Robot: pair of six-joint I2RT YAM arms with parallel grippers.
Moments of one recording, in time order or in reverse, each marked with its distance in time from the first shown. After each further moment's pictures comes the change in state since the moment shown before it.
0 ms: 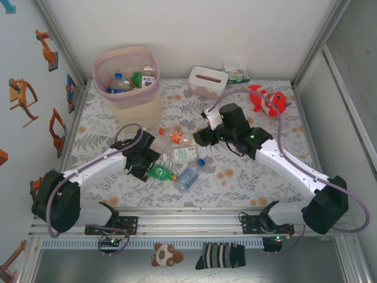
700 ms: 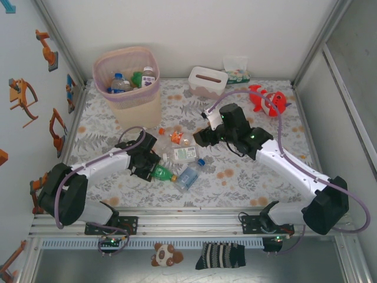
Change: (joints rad) left arm 0.000 0.062 -0.025 0.055 0.040 -0.073; right arm 0.000 -0.005 0.000 -0.008 0.000 -0.008
